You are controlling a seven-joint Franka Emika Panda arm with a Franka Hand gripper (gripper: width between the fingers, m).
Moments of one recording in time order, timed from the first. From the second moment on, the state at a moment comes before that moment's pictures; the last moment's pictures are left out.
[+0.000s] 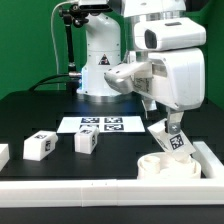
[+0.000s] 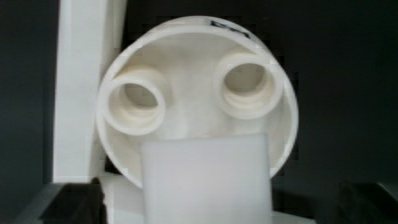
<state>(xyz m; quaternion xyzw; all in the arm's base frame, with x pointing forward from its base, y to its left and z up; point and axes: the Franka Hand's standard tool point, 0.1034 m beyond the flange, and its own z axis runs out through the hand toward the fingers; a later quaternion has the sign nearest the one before) 0.610 0.058 0.087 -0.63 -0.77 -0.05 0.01</state>
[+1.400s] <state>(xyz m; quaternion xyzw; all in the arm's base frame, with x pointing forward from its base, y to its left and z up) 0.616 0.094 0.083 -0.82 -0.56 -0.04 0.04</state>
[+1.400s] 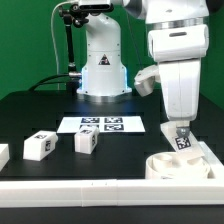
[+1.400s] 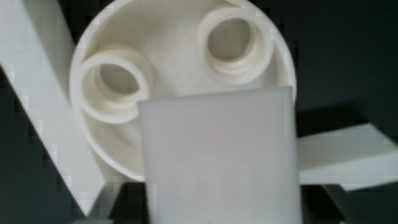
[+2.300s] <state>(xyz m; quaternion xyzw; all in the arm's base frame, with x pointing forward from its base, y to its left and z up) 0.627 0.112 0.084 -0.97 -0.23 -0.03 0.05</state>
